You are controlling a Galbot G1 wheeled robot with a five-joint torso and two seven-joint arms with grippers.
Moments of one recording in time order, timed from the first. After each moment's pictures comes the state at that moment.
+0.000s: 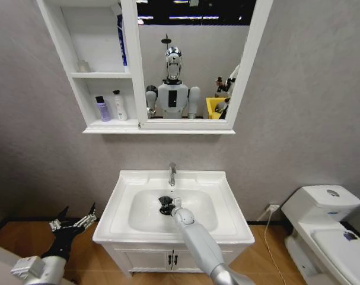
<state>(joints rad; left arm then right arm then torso) 1.72 -1.41 -0.96 -2.33 -0.42 0.16 0.06 -0.70 1.58 0.12 1.03 0.32 -0.43 0.05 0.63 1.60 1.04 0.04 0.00</state>
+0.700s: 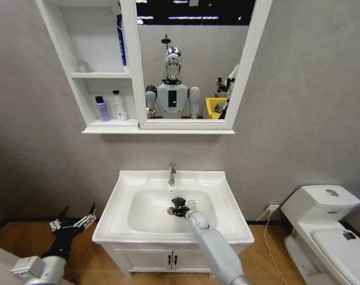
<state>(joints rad) 1.72 -1.41 -0.96 -2.33 -0.42 0.16 0.06 -0.72 1.54 0.12 1.07 0.35 -0.45 0.07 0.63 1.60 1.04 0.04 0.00</state>
